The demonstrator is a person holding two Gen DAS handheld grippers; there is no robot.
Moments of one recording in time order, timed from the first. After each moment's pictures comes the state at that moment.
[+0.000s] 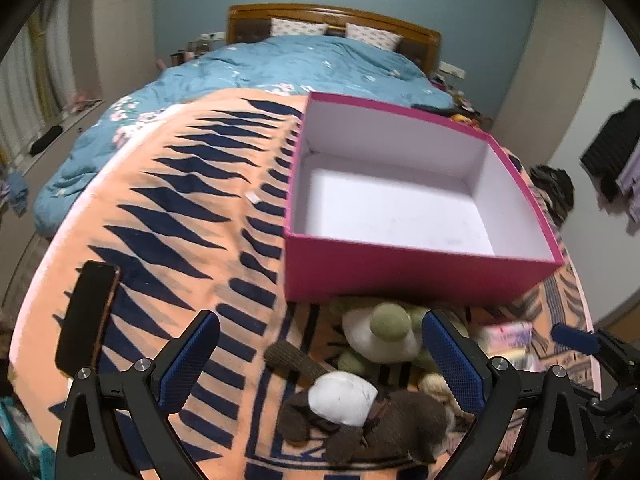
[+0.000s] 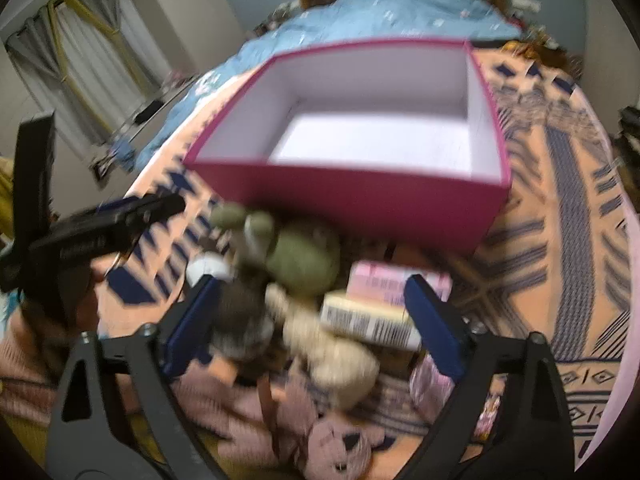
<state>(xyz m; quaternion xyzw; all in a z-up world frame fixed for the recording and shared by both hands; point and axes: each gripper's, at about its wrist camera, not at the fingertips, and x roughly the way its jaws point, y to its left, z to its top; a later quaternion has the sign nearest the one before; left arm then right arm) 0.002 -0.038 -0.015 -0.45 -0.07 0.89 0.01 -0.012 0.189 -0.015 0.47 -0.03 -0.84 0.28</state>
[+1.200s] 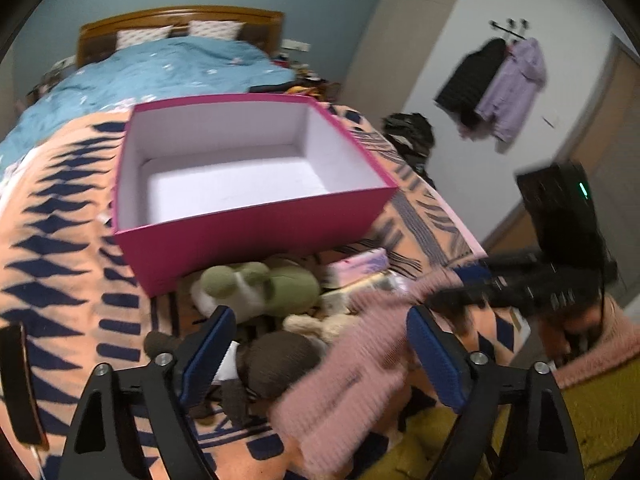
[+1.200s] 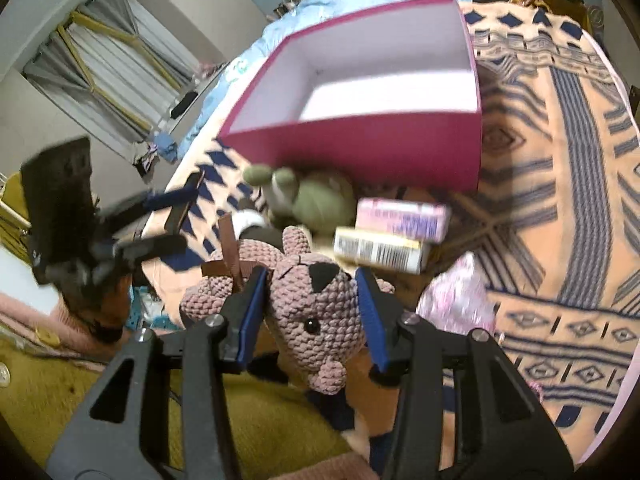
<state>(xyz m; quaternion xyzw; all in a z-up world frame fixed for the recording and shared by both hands) 0.043 0.010 0.010 -0.43 -0.03 0.85 0.29 0.005 0.230 -0.006 0.51 -0.09 -0.79 0.33</state>
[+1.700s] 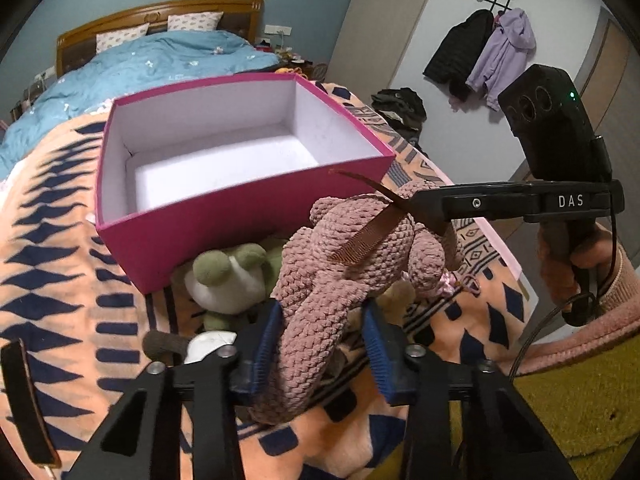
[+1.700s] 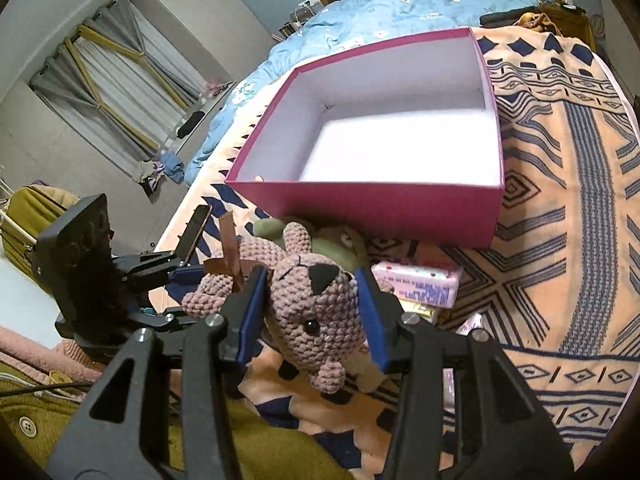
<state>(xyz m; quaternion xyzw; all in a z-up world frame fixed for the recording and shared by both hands) 0.040 0.011 -0.004 -0.45 0.01 0.84 0.30 -0.024 0.219 0.012 0.48 -0.11 -0.80 0.34</state>
